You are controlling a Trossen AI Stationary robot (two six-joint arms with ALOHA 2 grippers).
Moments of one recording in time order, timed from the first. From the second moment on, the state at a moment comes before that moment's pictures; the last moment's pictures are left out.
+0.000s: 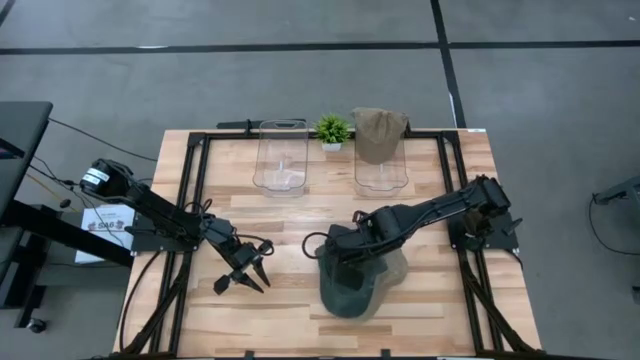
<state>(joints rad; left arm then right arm) -0.39 1.29 0.25 0.90 0.42 -0.12 0.34 1.88 1.85 -1.23 0.10 0.57</state>
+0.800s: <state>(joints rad) -0.39 1.29 0.25 0.90 0.42 -0.12 0.27 1.88 1.83 -0.89 -0.42 0.73</state>
